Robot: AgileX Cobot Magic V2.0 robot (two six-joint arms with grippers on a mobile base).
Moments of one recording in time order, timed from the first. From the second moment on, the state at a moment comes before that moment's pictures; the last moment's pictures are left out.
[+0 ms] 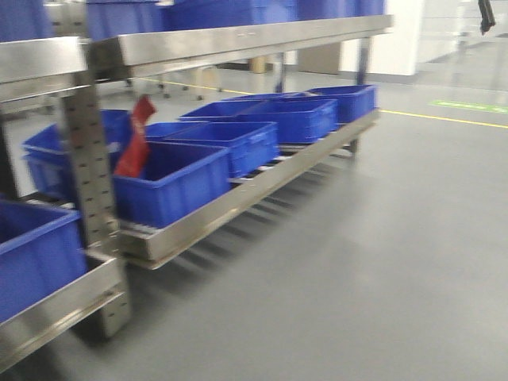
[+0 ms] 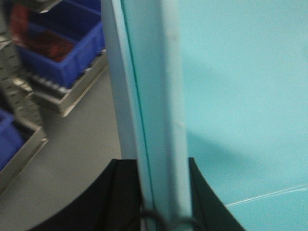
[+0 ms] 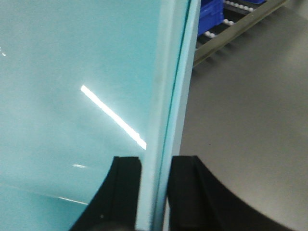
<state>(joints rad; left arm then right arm) -0.19 1.84 -2.43 -0.08 1.30 -0.17 0.17 1.83 -2.39 0.18 1.21 0.01</state>
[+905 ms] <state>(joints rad) -0.19 1.84 -2.43 -0.08 1.30 -0.17 0.17 1.83 -2.39 0.17 1.21 0.01</state>
